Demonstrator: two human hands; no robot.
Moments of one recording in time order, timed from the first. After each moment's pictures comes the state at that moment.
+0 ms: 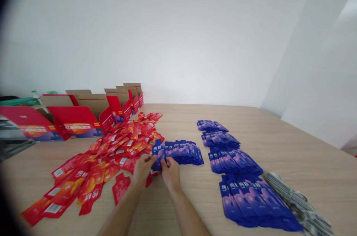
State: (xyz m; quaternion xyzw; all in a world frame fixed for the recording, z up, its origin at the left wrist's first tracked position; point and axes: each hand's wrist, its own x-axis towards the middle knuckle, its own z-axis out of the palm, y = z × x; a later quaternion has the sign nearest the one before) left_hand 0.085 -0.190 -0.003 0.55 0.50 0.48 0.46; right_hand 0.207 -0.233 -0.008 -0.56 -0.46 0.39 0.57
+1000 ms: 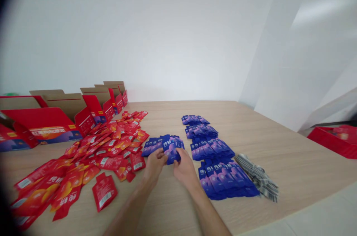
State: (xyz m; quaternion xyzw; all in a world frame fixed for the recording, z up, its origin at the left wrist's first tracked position) left_hand 0.209 -0.244 0.012 0.52 0.39 0.47 0.61; right_hand 0.336 -0.309 0.028 -0.68 -0.57 0.14 0.44
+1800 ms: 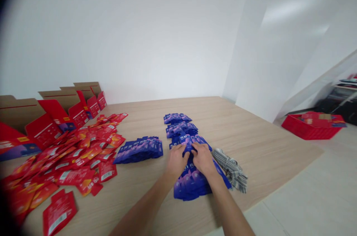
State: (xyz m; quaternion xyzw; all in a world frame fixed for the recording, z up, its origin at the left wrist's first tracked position) left_hand 0.397 -0.296 0.024 0.85 0.37 0.31 0.21; right_hand 0.543 -0.354 0.020 -0.76 -0.58 -0.02 0.29
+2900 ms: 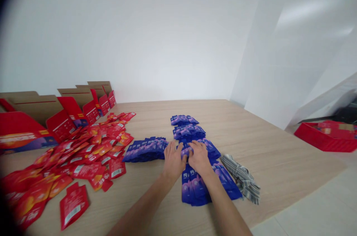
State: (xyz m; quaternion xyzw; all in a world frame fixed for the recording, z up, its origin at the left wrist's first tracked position) left_hand 0.355 -0.281 0.027 0.84 0.45 0.28 0.10; right_hand 0.499 -0.315 0.029 -0.75 -0.60 -0.05 0.26
